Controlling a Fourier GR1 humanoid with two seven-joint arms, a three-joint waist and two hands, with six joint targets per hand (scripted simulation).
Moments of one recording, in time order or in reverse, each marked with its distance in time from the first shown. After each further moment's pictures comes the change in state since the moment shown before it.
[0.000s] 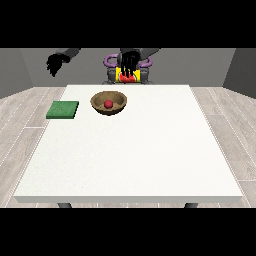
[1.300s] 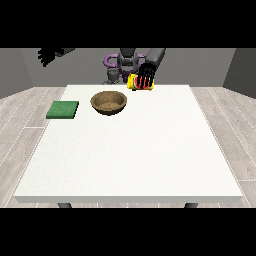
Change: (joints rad) left arm 0.027 0.037 0.239 0.339 0.167 0.374 -0.365; right arm 0.095 -0.082 -0.053 -0.098 -0.052 0.062 0.014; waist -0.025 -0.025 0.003
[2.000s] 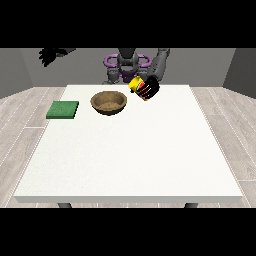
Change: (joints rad) left arm 0.309 -0.023 0.315 -0.238 0.613 0.027 -0.638; right arm 0.048 0.011 0.001 -0.124 -0.049 0.071 -0.061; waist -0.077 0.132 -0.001
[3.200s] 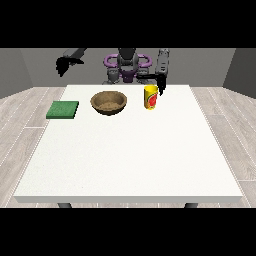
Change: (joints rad) left arm 0.270 -0.034 0.089 -0.428 0.383 -0.423 -0.118; right arm 0.084 0.156 0.112 -0.134 0.133 -0.107 -0.147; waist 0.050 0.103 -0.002
